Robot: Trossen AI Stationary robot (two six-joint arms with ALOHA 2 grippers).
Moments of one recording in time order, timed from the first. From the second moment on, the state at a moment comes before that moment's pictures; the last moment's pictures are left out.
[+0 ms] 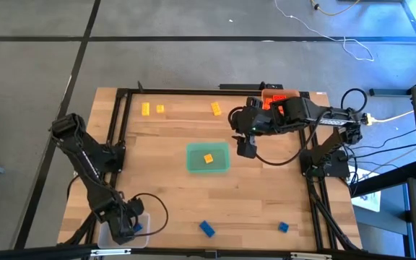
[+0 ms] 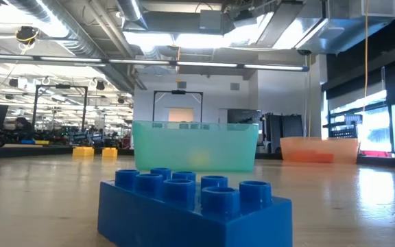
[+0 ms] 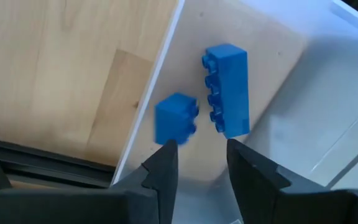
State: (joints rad) left arm -1.01 1.51 1.01 -0.79 0.15 -1.51; right arm 0.11 1.67 2.02 -1.35 0.34 0.13
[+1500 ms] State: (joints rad) left arm -0.99 1.03 1.05 -1.29 -0.50 -1.16; right arm 0.44 1.69 1.61 -0.94 -0.11 1.18
